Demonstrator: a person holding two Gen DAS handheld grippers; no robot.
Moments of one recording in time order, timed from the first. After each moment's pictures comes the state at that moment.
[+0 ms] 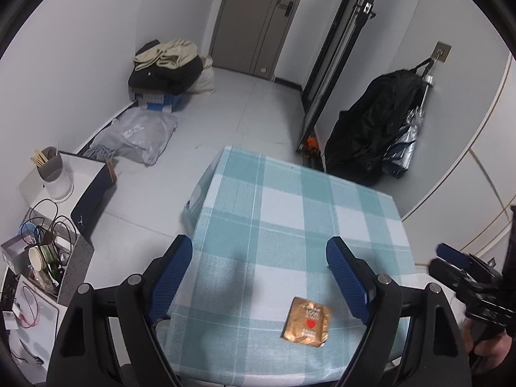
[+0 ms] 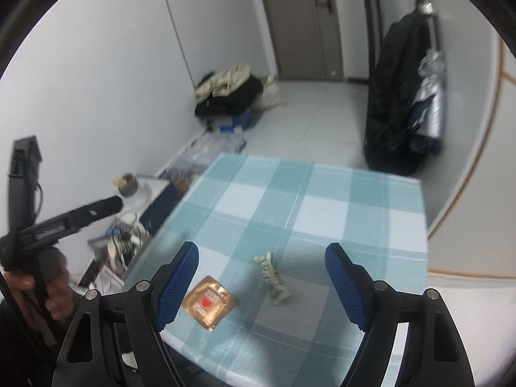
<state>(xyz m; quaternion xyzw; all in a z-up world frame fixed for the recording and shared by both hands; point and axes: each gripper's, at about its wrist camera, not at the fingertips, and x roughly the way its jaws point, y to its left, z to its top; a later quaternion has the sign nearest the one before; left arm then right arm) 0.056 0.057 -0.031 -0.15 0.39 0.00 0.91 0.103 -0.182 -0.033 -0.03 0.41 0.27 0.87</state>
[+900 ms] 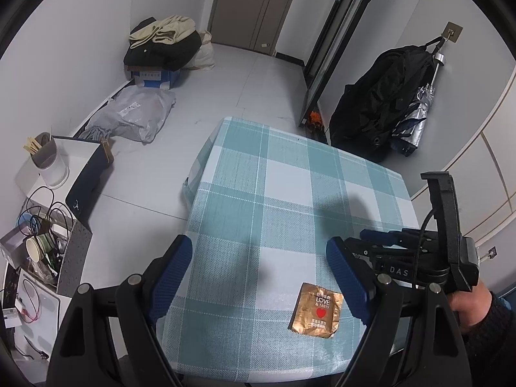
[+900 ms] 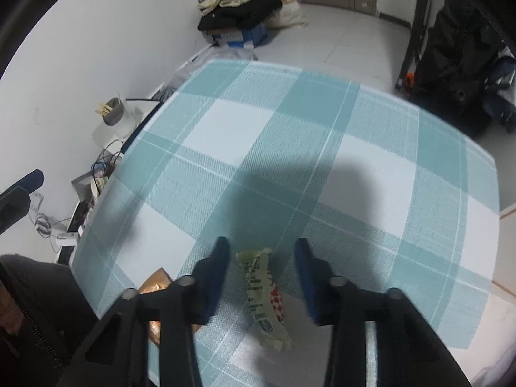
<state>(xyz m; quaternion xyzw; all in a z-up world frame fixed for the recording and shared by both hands) 0.068 0.062 -0.051 -0.15 0.44 -0.01 0.88 0.179 -0.127 -0.130 -0.09 0.55 0.29 0.78</state>
